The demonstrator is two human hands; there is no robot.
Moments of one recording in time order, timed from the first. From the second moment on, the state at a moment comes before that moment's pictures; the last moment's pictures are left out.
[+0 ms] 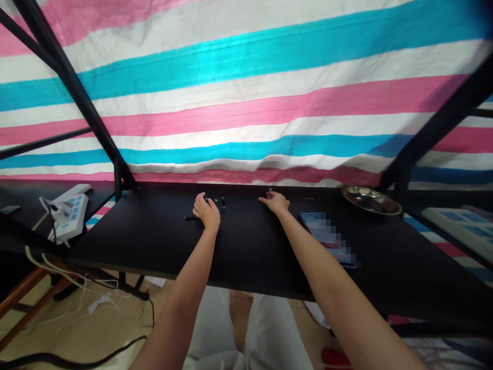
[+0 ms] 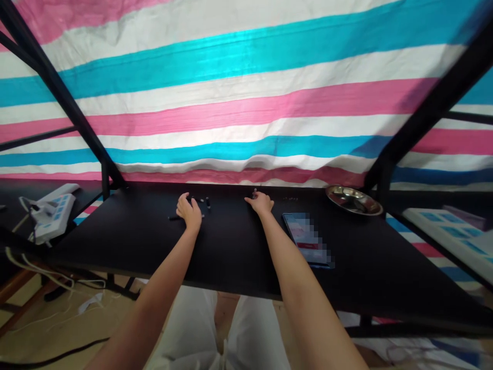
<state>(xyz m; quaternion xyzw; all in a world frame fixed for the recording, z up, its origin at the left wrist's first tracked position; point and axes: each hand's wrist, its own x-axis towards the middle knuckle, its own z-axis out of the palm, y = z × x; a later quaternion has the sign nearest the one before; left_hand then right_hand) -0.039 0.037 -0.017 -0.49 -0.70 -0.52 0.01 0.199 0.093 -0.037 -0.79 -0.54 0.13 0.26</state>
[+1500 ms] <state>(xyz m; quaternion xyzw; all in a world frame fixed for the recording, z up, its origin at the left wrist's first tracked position) -0.013 0.013 -0.018 -0.83 -0.40 -0.38 -0.01 0.144 0.010 -0.030 -0.54 -0.75 0.11 0.37</state>
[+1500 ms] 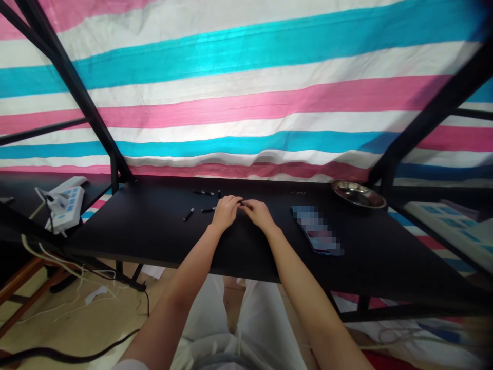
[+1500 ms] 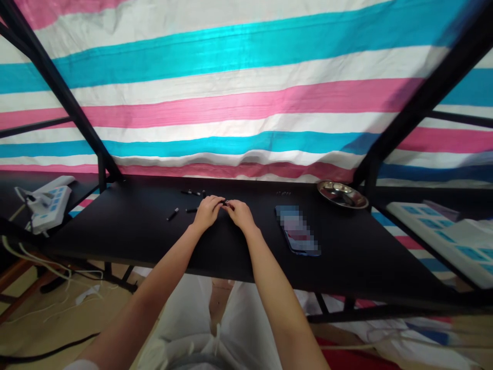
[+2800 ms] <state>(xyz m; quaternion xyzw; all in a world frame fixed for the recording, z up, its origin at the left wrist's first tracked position) -0.016 0.010 0.000 -0.52 -0.45 -0.70 -0.21 0.116 0.024 -0.032 -0.54 -0.70 0.17 0.45</state>
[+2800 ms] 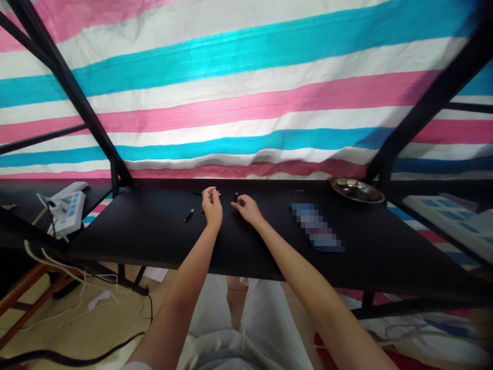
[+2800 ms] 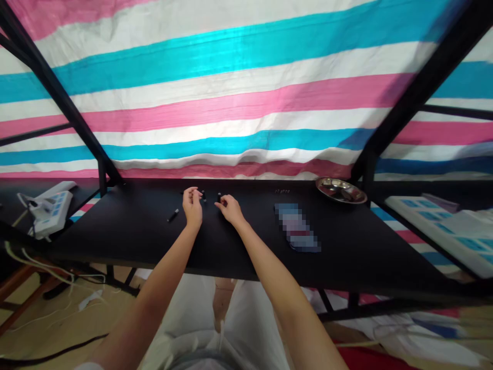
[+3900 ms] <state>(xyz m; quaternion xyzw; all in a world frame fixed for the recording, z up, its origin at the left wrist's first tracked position) 0.000 -0.003 -0.017 -0.86 -0.43 -0.23 -0.11 0.164 0.000 -0.043 -0.61 -0.76 0.15 0.20</state>
